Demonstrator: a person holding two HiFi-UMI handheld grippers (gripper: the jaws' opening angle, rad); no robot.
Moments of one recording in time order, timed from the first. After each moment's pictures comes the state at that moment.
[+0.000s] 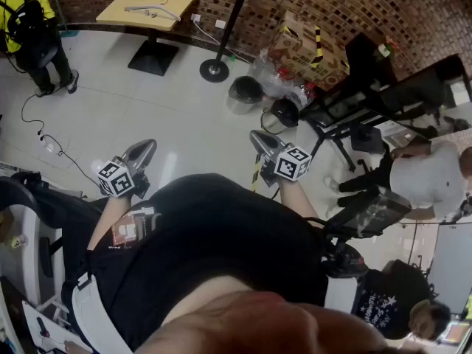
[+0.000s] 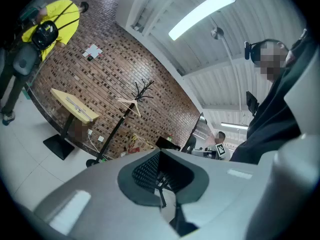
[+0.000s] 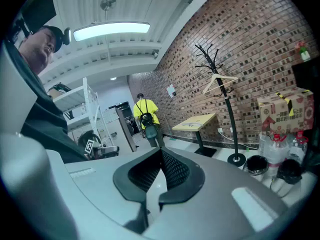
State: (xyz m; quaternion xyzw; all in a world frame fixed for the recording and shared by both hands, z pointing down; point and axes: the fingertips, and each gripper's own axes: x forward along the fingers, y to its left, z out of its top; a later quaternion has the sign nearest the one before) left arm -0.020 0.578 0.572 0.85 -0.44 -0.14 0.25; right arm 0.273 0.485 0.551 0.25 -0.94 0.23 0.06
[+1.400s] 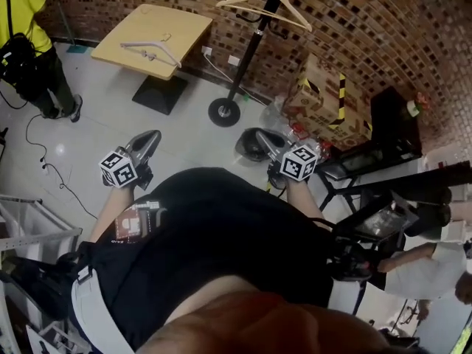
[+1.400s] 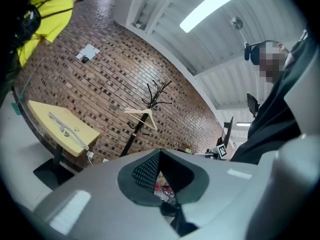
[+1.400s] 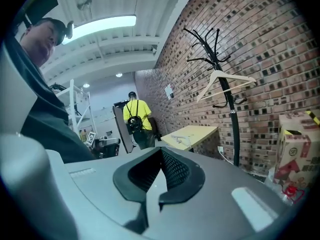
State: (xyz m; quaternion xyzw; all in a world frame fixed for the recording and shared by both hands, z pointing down) left arm -0.053 0.179 0.548 0.84 -0.48 -0.14 0.22; right arm 0.238 0.076 0.548 0.20 -0.96 0.19 0.09
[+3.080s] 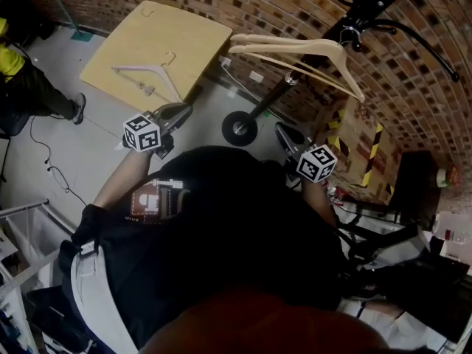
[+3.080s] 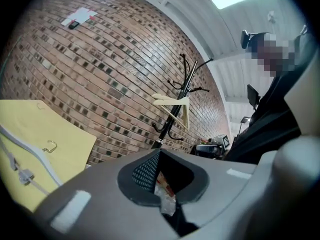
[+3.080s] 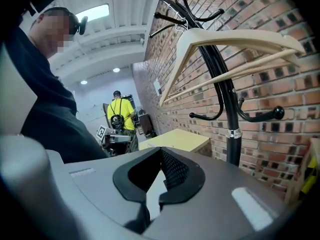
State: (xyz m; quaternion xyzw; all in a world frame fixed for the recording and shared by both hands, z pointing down) left arm -0.107 -0.259 0.600 0.86 -0.43 -0.08 0.24; right arm 0.146 -0.309 0.572 0.18 -0.96 0.19 0.11
